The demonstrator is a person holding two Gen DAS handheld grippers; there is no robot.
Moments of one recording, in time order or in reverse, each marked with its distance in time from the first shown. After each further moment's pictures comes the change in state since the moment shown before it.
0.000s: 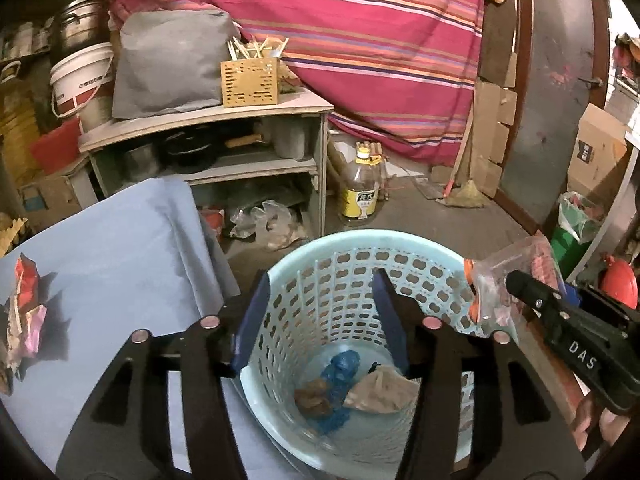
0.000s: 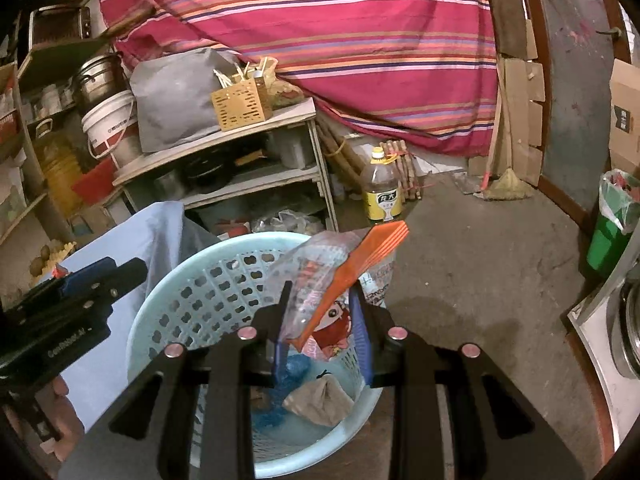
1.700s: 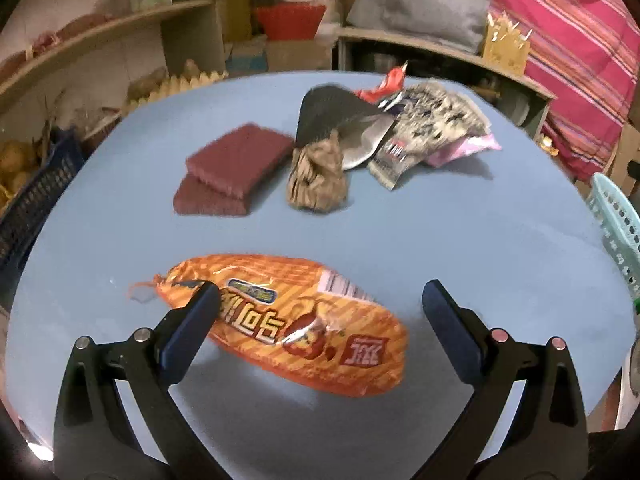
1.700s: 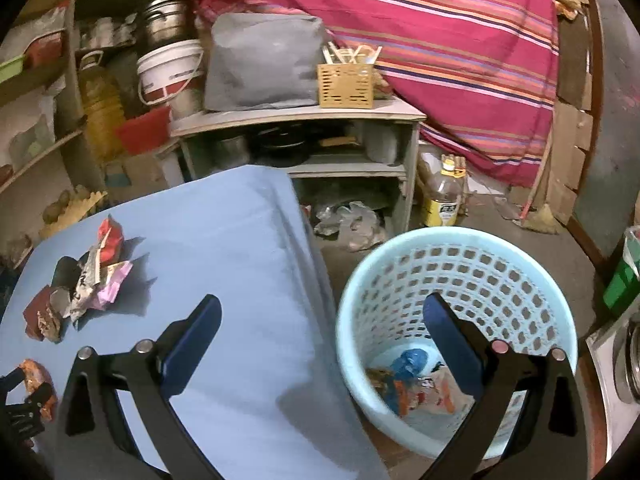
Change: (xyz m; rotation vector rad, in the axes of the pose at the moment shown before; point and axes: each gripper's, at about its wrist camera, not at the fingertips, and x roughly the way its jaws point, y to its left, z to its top) left arm -0.140 0.337 -0.185 -0.340 0.194 0.412; right arm 0.004 0.229 -0.034 -0.191 0.027 0.025
